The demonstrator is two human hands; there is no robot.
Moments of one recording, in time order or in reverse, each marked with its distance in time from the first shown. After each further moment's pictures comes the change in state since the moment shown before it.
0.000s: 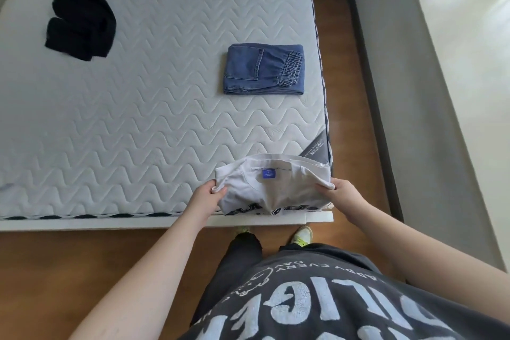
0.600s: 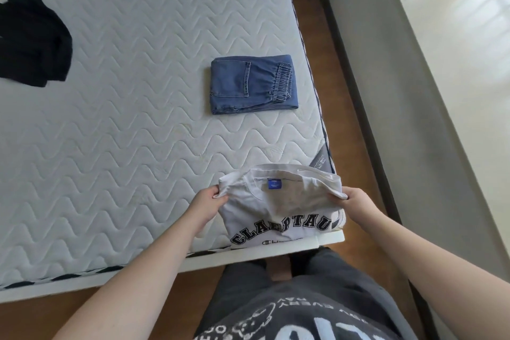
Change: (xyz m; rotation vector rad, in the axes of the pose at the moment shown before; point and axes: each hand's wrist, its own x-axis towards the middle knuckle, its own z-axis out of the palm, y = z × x) left_hand 0.136 0.033 -0.038 0.250 -0.174 0.048; right_hand 0.070 -0.020 0.005 -0.039 0.125 0.083
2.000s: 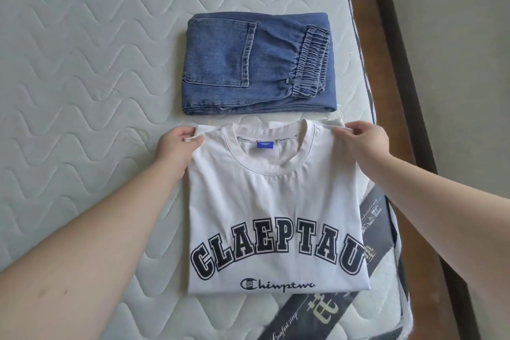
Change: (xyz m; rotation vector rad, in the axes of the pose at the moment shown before) left_hand 0.335 0.001 0.003 -0.292 0.401 -0.034; right_hand 0.359 -0.069 0.031 0.021 0.392 -0.129
